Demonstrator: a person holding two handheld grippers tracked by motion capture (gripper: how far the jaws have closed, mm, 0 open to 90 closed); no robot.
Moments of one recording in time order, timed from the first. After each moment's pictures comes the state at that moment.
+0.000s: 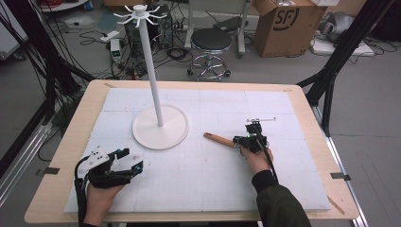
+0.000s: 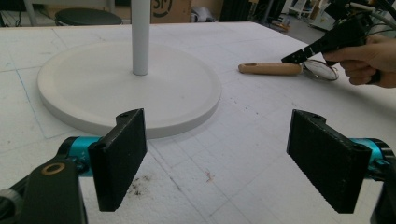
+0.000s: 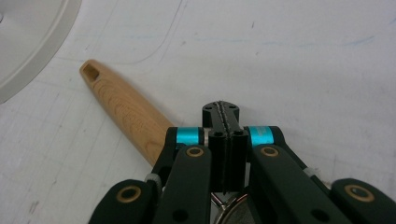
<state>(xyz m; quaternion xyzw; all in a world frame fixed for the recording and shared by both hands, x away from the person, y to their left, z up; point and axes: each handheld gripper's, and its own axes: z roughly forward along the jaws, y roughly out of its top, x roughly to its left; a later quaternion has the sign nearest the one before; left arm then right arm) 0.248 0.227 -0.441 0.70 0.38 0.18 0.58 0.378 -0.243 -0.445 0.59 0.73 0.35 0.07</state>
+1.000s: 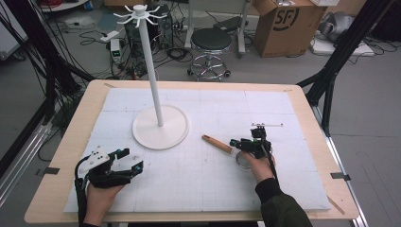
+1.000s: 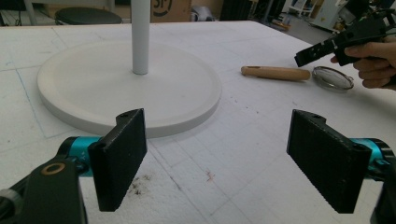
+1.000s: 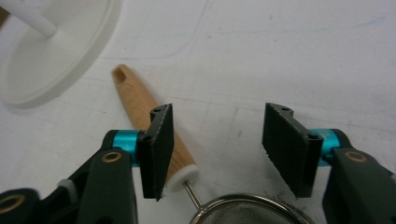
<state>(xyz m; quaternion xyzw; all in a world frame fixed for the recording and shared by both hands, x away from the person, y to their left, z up) 0.248 0.227 -0.442 0.70 0.38 0.18 0.57 0.357 -0.252 -0.440 0.58 0.71 0.41 0.05</state>
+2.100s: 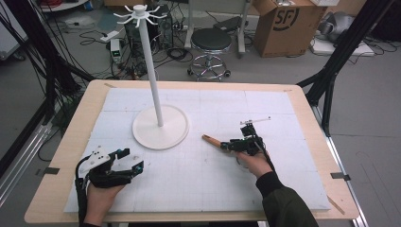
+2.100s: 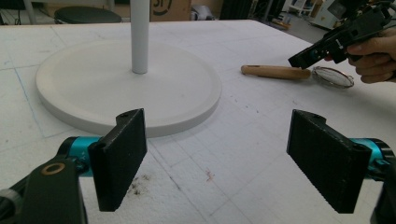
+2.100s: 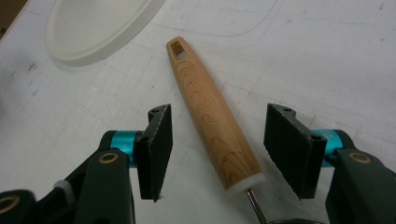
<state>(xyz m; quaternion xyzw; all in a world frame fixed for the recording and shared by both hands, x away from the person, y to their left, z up) 0.249 0.226 -0.442 0.70 0.38 0.18 0.57 0.370 -0.229 -0.435 0.50 0.77 0.39 -0.02</state>
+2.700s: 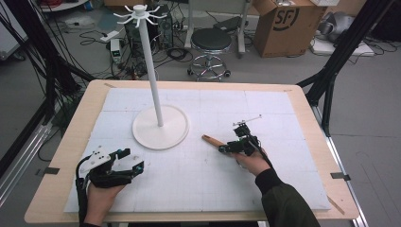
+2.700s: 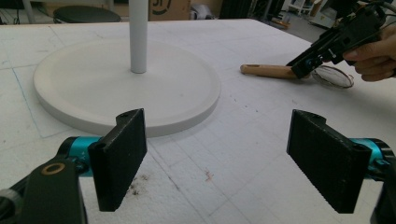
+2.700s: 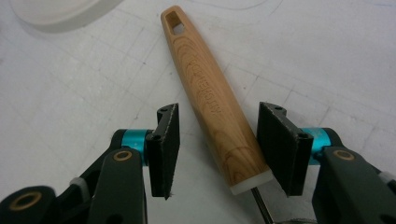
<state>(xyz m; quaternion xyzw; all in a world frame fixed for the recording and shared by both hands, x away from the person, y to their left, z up) 0.249 0.225 -0.442 0.70 0.38 0.18 0.57 0.373 -0.212 -0.433 0.49 0.81 0.32 -0.01</state>
